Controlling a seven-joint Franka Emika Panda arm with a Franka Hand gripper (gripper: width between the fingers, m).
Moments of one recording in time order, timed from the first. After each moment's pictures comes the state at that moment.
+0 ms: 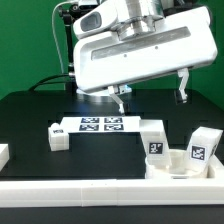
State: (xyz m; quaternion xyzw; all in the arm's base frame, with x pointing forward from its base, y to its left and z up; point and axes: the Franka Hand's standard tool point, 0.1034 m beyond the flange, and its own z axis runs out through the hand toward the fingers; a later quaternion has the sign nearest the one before) arm 0.644 0.035 0.126 -0.97 0.09 -0.18 0.11
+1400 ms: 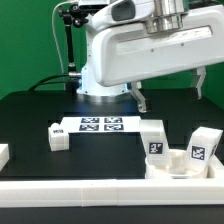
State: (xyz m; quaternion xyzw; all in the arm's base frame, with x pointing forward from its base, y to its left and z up) arm 0.638 0.062 0.132 -0.98 -0.19 -0.08 0.06
